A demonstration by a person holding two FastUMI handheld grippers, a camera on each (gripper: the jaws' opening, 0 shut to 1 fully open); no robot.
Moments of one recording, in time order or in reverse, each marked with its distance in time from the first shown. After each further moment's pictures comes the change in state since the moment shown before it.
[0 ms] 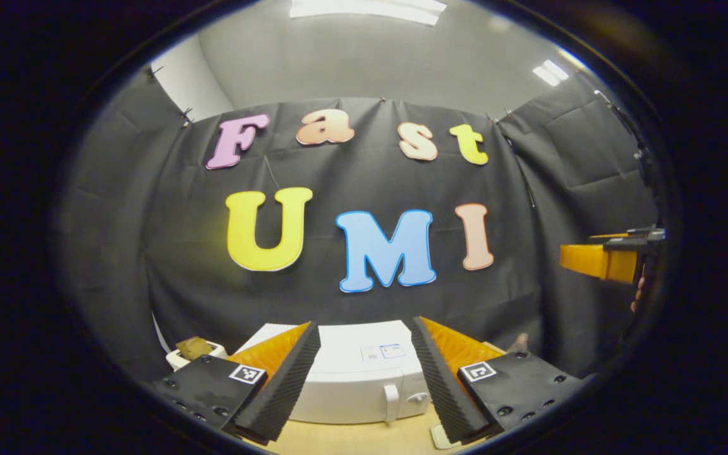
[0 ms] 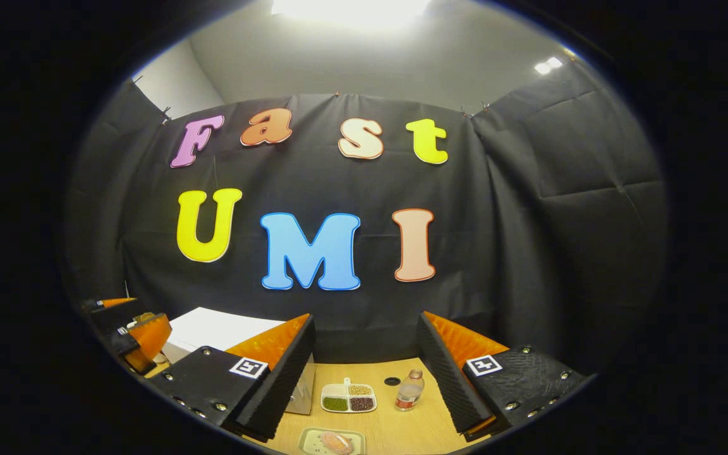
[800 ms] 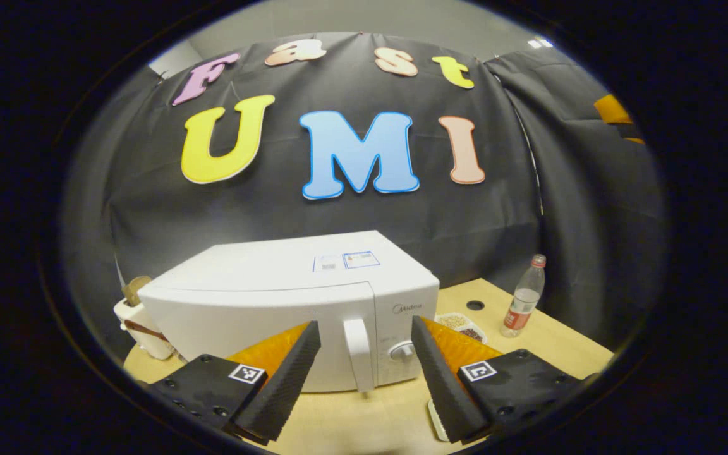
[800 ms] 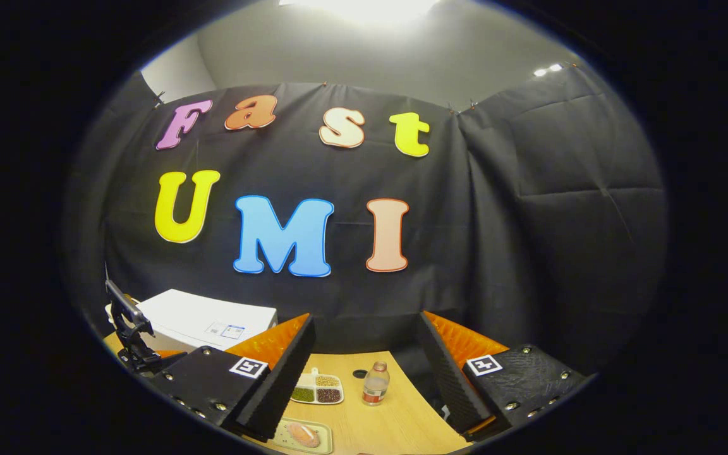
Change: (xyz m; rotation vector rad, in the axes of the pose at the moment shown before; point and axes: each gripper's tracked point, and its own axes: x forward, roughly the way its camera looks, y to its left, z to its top) left arm 0.082 -0.056 -0.208 -0.005 0.297 -0.062; right arm -0.001 -0.049 -0.020 -0.057 0.030 -0.092
